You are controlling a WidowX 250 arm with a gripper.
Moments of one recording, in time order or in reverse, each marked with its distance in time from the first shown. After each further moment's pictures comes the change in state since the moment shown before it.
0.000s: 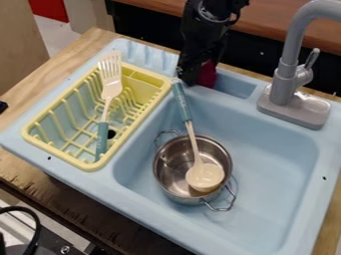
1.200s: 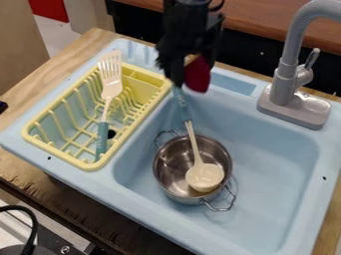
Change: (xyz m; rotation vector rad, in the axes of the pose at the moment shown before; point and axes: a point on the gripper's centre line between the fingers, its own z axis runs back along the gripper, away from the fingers) arm -0.010 0.051 0.045 -0.022 0.156 -0.213
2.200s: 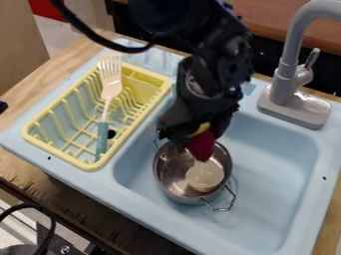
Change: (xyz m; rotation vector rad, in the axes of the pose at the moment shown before) arm -0.063 0.036 -0.034 -0.029 -0.129 -0.208
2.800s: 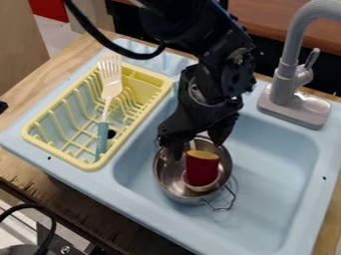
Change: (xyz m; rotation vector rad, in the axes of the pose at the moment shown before) arm 0.000 0.006 -0.007 0.036 0.026 0.001
